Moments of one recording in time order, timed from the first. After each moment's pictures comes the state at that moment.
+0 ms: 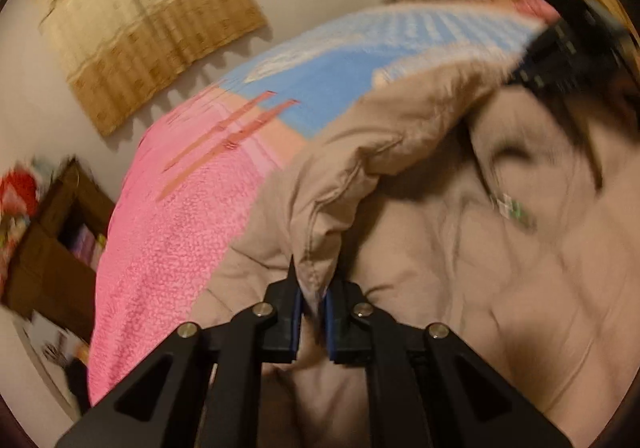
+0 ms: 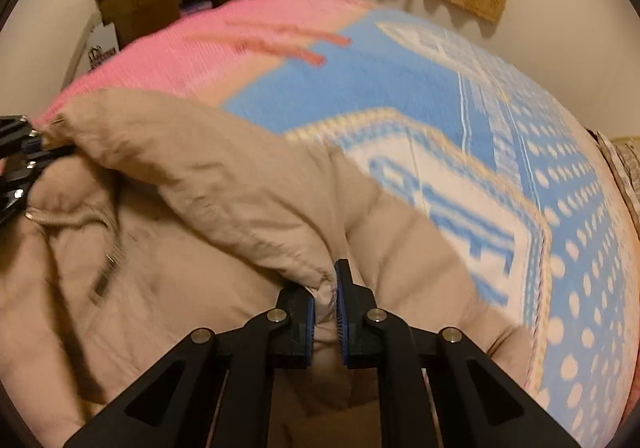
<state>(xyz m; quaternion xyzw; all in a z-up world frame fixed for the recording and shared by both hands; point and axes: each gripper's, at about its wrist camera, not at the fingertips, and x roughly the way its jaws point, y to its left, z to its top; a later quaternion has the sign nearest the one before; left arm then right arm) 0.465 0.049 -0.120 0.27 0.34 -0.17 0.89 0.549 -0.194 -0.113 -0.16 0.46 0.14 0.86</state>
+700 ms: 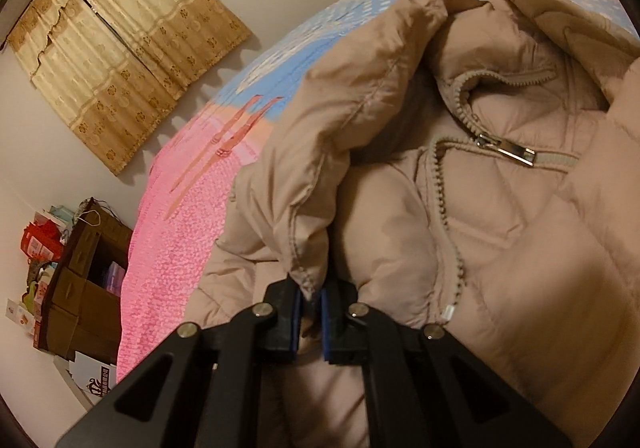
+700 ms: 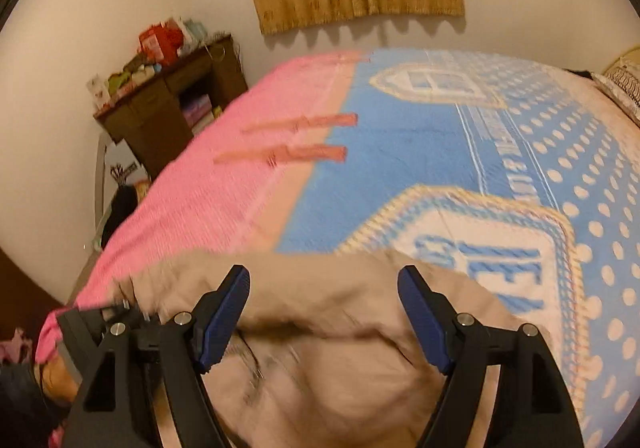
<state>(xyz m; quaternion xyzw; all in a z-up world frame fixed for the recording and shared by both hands) 0.451 0.031 -0.141 0.35 0.30 -0.14 0.87 0.552 -0.171 -0.020 0.04 0.39 0.16 0.90</state>
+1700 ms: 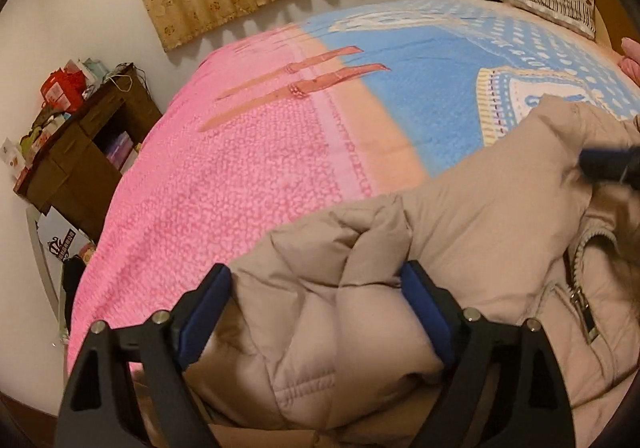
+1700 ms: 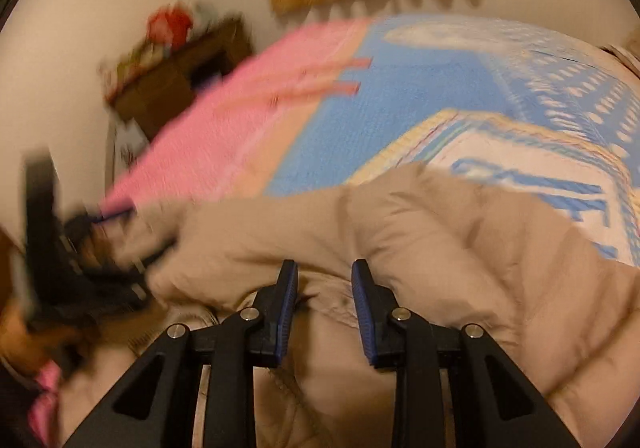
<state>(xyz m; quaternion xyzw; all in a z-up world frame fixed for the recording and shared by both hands) 0.517 0.052 -0.128 0.14 0.41 0.00 0.90 0.544 -0.179 -0.108 0.07 0.41 0.18 0.89</state>
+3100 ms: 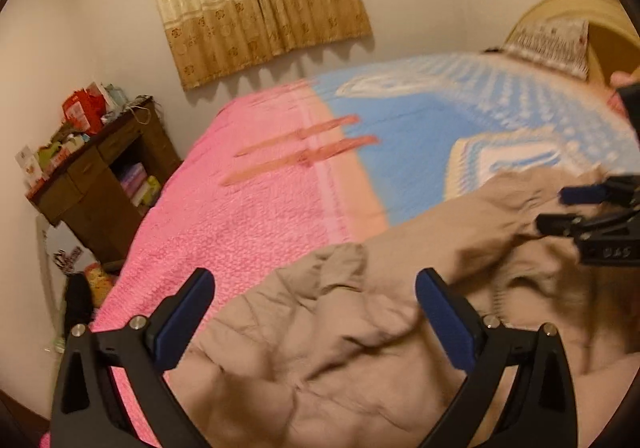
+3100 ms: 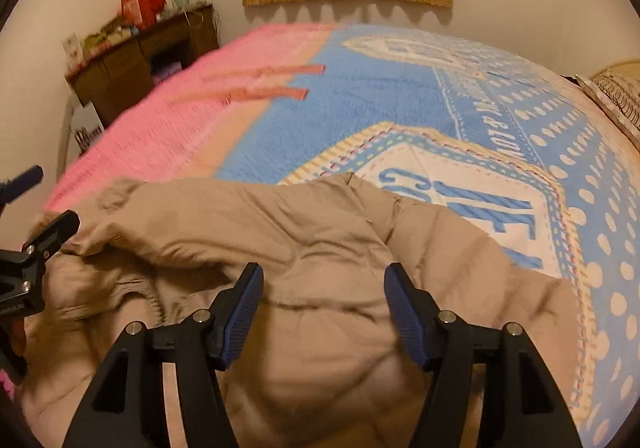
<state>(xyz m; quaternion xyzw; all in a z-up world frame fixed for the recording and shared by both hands) 0.470 0.040 -0.062 0.11 0.32 -0.01 0.94 0.532 -0.187 -0.095 -0.02 0.42 0.11 0.90</state>
